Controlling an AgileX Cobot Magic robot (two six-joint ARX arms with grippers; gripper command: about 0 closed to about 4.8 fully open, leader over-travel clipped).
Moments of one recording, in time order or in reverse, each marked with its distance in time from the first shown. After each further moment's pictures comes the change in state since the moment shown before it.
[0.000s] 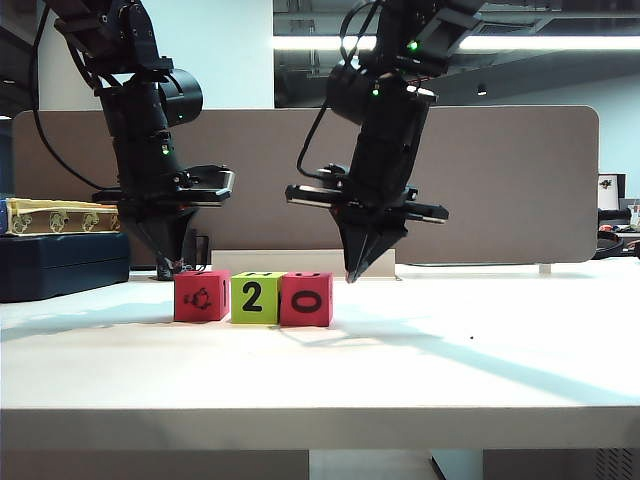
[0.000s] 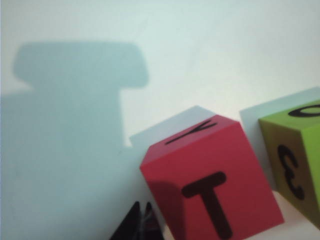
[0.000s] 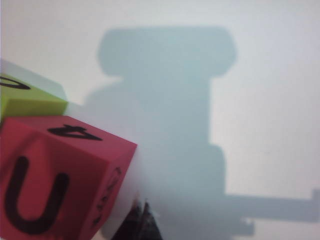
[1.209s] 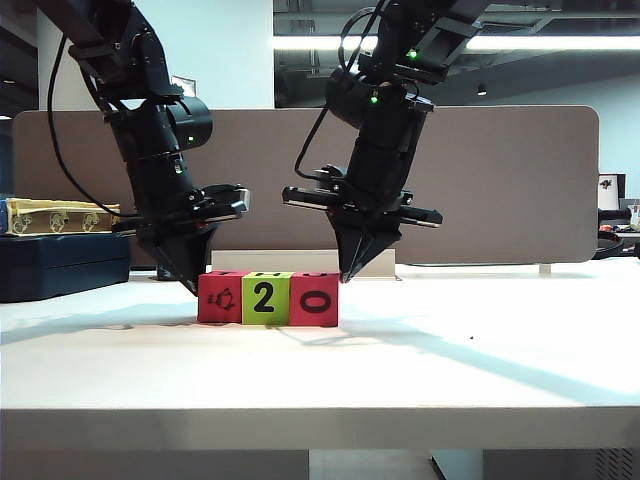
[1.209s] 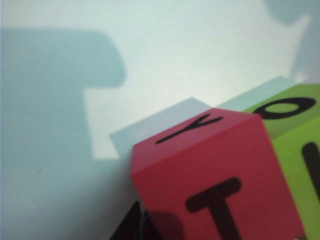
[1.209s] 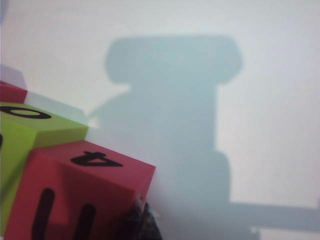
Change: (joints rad) left arm -0.016 0.056 -0.001 0.002 0.139 -0.006; right arm -0.002 0.013 0.000 0.054 -0.020 0.000
